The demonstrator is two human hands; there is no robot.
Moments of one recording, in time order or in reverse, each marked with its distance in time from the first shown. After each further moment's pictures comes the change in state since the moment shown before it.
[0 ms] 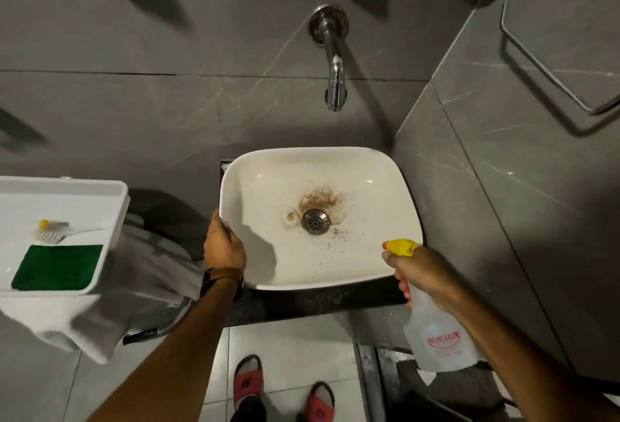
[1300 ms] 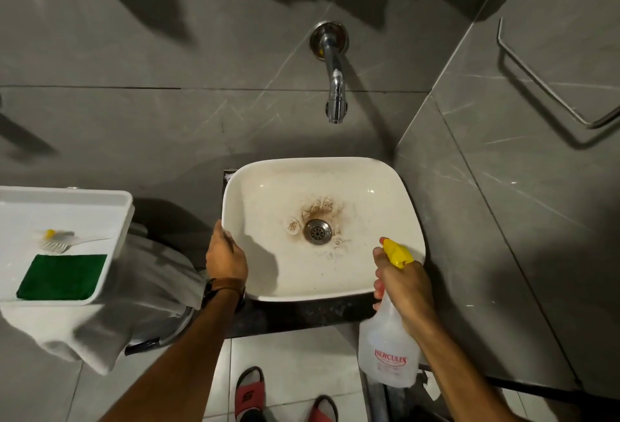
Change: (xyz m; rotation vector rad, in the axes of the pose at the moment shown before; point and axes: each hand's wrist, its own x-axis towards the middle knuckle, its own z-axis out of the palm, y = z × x) left_hand 0.001 -0.003 0.002 0.025 0.018 0.005; right_hand -0.015 -0.004 0.046 0.237 0.264 -0.102
